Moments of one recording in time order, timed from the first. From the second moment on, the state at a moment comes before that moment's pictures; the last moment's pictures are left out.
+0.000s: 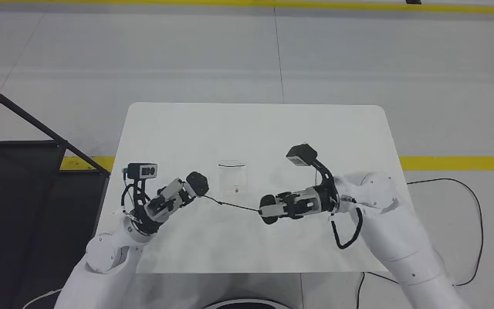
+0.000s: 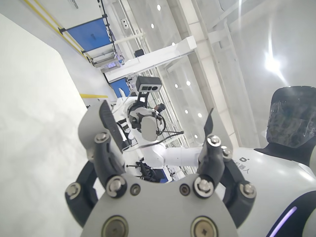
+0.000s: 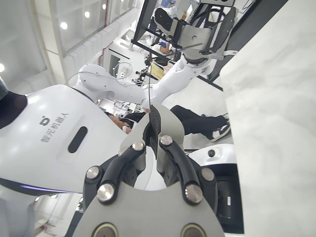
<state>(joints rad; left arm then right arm) 1.54 -1.16 -1.52 -1.76 -0.57 -0.62 -0.78 -0.89 -1.11 1.05 -1.53 0.54 -0.45 1.37</state>
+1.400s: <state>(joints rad) 1.64 -1.16 -1.63 -1.80 -0.42 -0.65 -0.54 -0.79 -1.18 0.79 -1.58 -0.59 0.21 0.88</state>
